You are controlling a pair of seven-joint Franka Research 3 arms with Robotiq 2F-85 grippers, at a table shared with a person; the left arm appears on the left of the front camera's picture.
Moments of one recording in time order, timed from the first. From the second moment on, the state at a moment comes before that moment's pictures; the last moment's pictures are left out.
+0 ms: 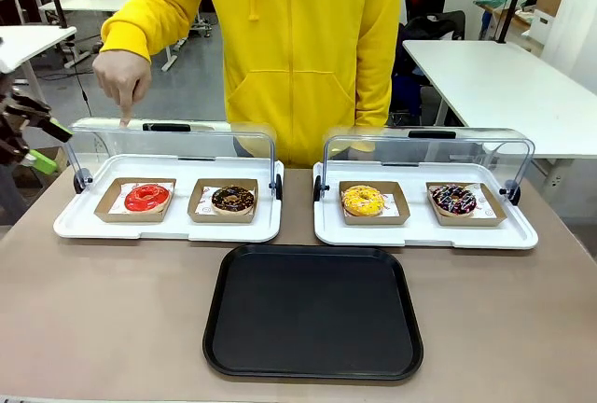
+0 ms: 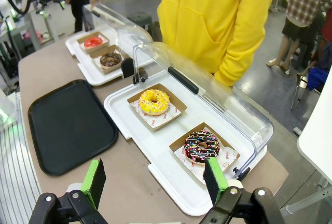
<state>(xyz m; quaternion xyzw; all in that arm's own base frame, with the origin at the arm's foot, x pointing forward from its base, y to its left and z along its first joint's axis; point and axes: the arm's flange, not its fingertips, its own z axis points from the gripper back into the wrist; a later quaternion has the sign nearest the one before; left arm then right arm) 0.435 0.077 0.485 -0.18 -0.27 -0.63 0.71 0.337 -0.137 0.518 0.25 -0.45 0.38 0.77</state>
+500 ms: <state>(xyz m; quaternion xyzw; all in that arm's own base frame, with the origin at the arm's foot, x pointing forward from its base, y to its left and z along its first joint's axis) 0.454 0.020 0.426 -0.07 -0.17 -0.71 0.68 0.337 -0.137 0.518 0.25 -0.45 0.38 0.77</state>
